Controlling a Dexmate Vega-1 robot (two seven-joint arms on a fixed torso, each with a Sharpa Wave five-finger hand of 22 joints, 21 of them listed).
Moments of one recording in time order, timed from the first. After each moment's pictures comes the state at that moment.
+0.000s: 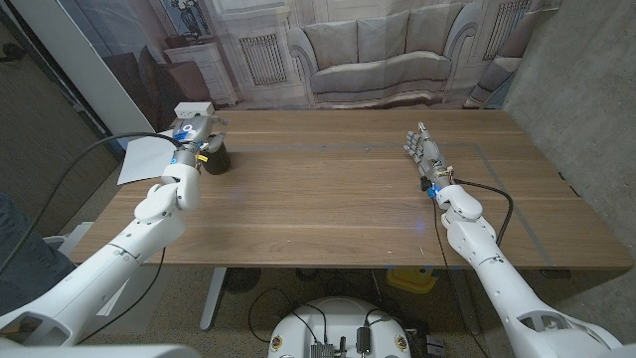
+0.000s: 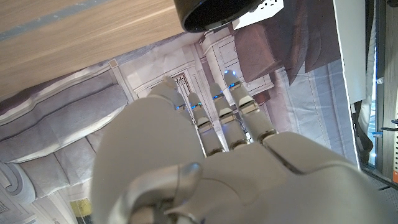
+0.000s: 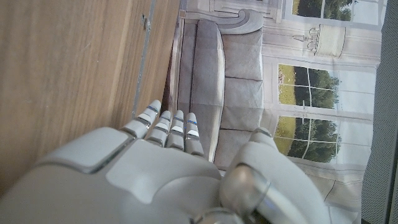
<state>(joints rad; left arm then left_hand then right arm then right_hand) 0.96 0.75 0.28 -1.69 0.72 0.34 0.36 1.23 0.14 0.18 -0.01 0.18 0.69 -0.13 0.21 0.21 0.60 -0.18 0.19 0.21 0.50 -0.05 0.19 0.20 0.56 -0.02 0.19 0.18 -0.90 -0.22 -0.08 -1.27 0.39 0.22 0.15 0.34 0.05 0.09 -0.01 0.19 0.25 0.06 0.19 0.18 0.23 0.07 0.21 0.18 0.16 0.01 0.19 0.18 0.19 -0.04 0.24 0.18</state>
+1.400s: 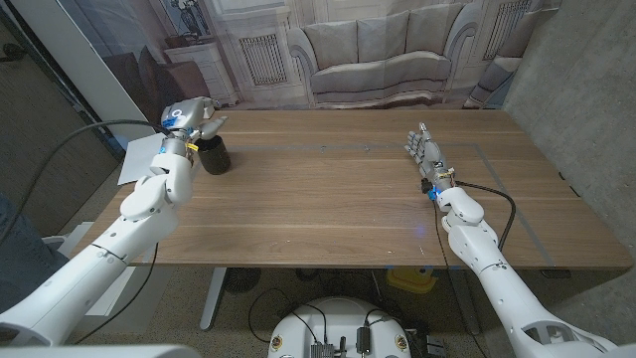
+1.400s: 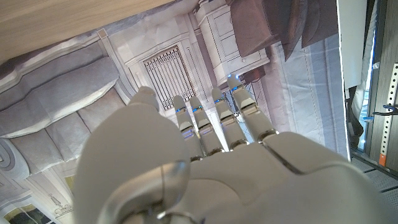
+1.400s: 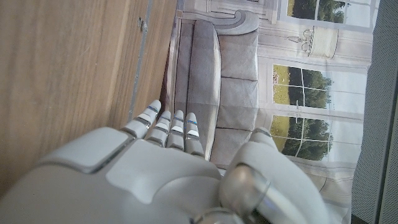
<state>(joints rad) 1.03 0.78 0.18 -1.84 0.71 0.38 0.34 1.03 0.07 0.09 0.08 0.18 0.63 -0.14 0.20 0.20 0.53 -0.18 0.19 0.21 0.42 -0.04 0.19 0.20 0.49 0.01 0.19 0.18 -0.94 -0.23 -0.08 -1.33 0.39 0.22 0.12 0.34 0.05 0.09 -0.01 0.19 0.25 0.06 0.19 0.18 0.23 0.07 0.21 0.18 0.16 0.01 0.19 0.18 0.19 -0.04 0.24 0.18</state>
